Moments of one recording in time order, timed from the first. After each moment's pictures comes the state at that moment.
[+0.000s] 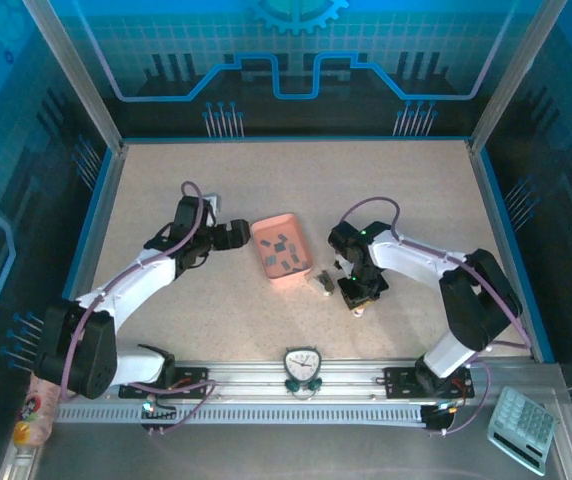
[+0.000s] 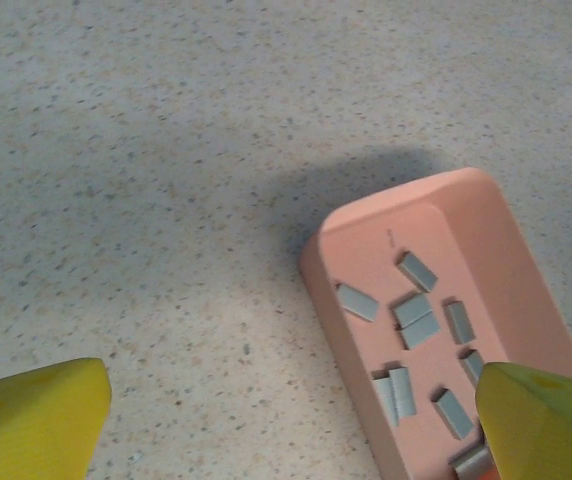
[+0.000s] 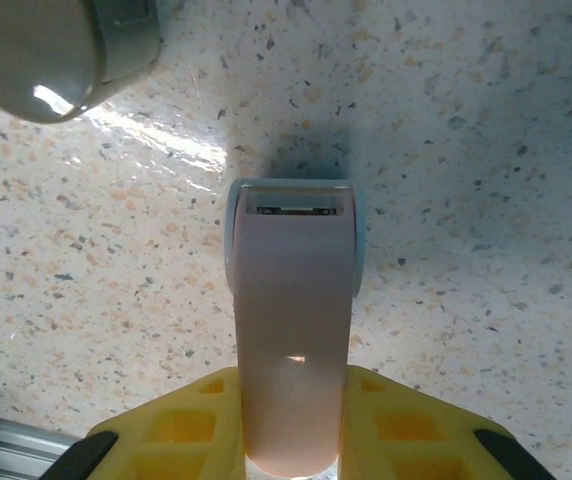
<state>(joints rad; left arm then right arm) -0.27 1.31 0.78 -0.22 0.10 -0.42 0.61 1.59 1.01 -1.09 -0.07 0.26</state>
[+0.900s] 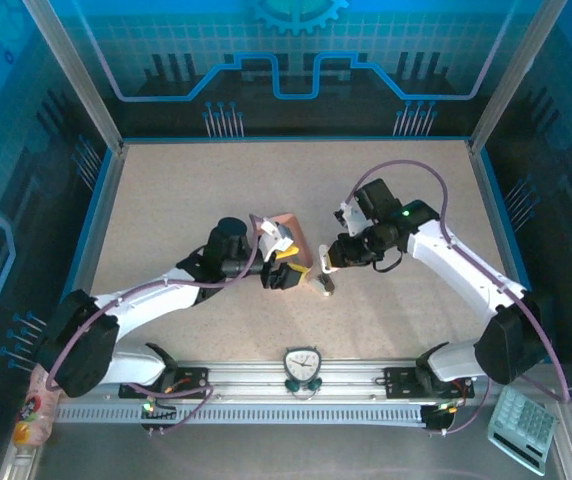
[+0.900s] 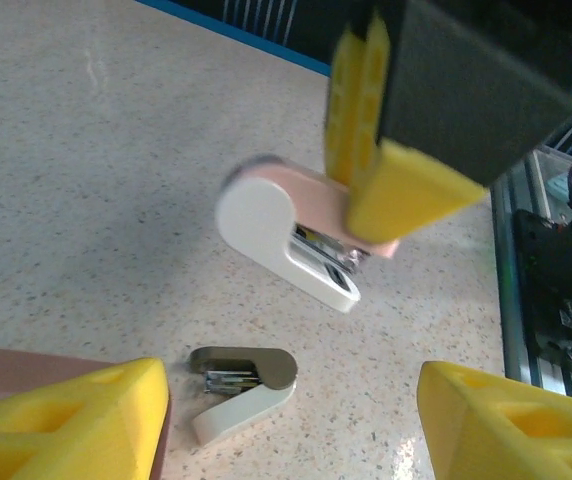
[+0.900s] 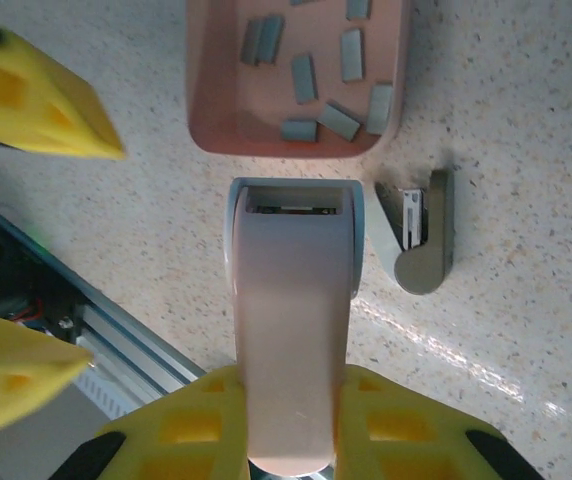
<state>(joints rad) -0.61 1.33 0.65 0.26 0.61 0.00 0.48 1.39 1.20 -0.99 -0.45 0.31</state>
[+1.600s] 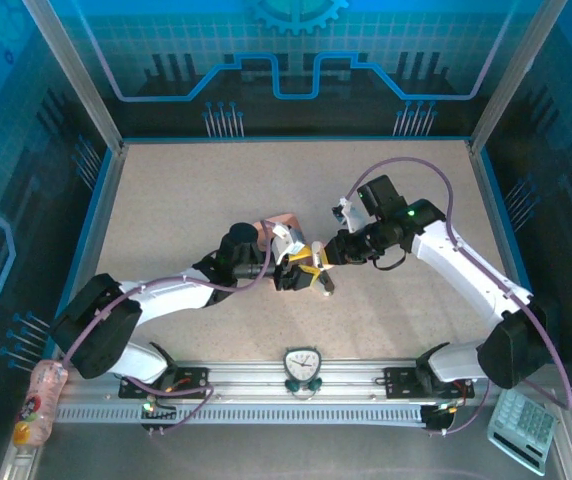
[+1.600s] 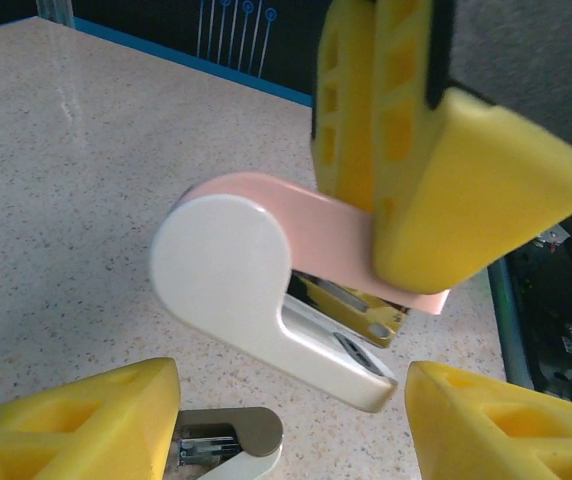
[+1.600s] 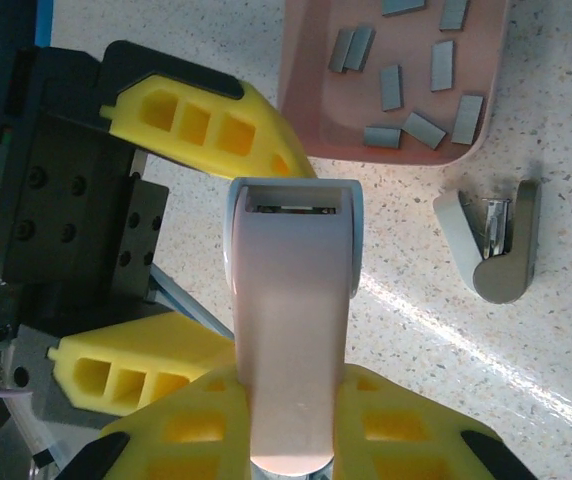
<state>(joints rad) -0.67 1.45 0.64 0.48 0.59 -0.04 0.48 1.36 1.21 -0.97 -0.57 0.32</state>
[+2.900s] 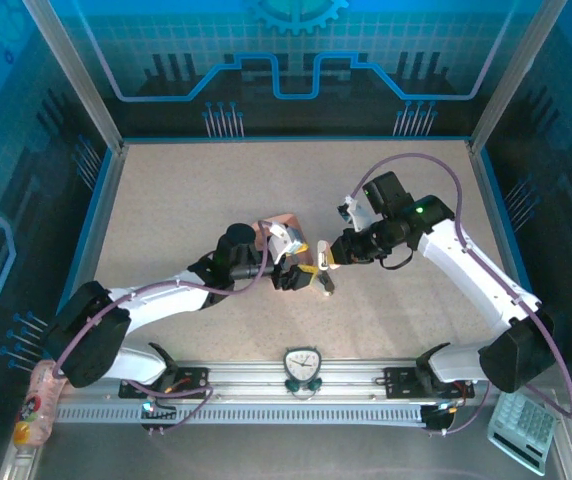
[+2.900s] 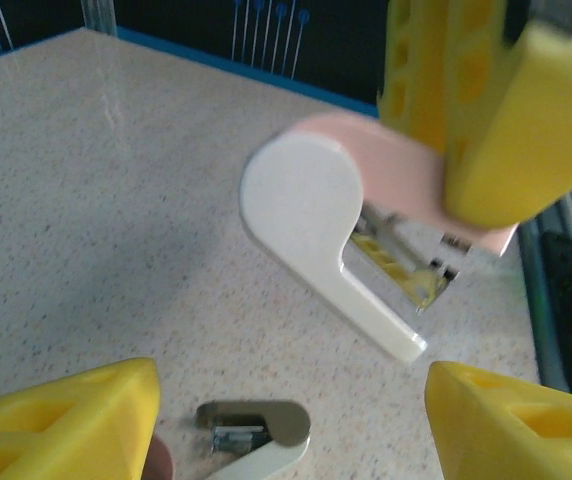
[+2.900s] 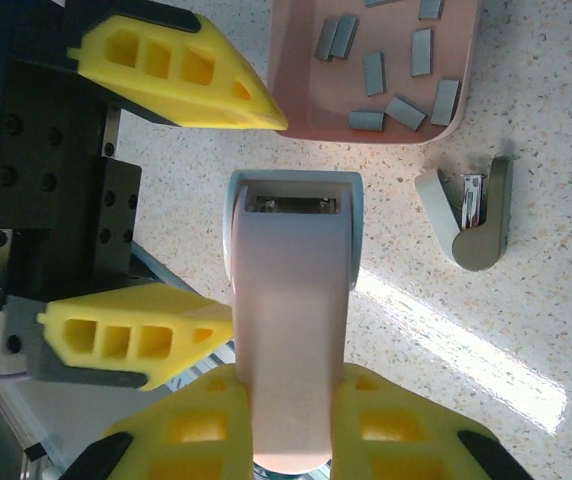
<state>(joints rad) -0.68 1.39 0.64 0.44 0.51 -0.03 0.47 1.34 1.27 -1.08 -0.54 0.30</state>
